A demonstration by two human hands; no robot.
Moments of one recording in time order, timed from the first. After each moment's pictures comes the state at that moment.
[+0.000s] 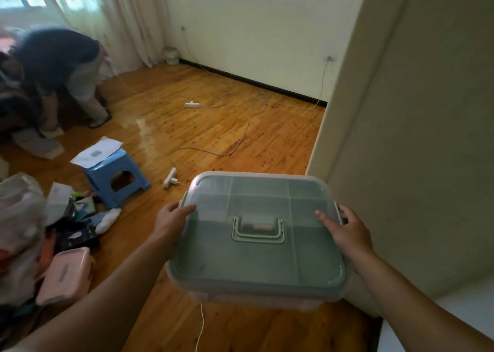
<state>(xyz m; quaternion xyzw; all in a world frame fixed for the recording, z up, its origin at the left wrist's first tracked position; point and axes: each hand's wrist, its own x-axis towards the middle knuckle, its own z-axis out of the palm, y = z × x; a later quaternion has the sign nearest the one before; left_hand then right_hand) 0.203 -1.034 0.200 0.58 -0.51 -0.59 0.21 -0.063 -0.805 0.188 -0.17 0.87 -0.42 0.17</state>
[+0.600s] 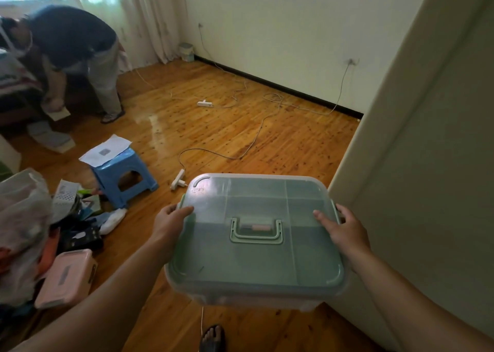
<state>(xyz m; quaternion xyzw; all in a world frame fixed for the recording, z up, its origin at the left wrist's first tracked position) 0.178 -1.109 0.185 0.61 -0.49 -0.58 0.24 -0.104 -0.906 0.182 -0.20 0.86 -0.42 0.20</state>
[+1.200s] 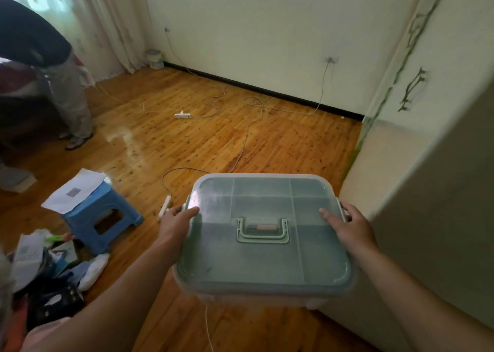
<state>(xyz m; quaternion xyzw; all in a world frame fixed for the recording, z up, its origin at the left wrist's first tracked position) 0.096 -1.305 0.194 0.59 -0.53 -0.58 0.20 -0.153 -1.068 0.191 -0.13 0.87 -0.44 0.17</state>
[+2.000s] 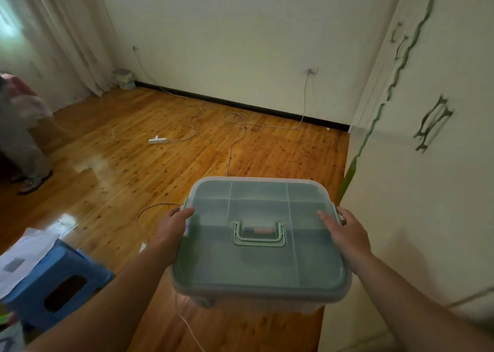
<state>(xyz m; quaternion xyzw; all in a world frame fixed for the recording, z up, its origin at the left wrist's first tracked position) -0.101 -1.490 0.193 0.57 -0.56 -0.58 0.16 -0.316 -1.226 0.178 -0.08 0.88 -0.44 0.15</state>
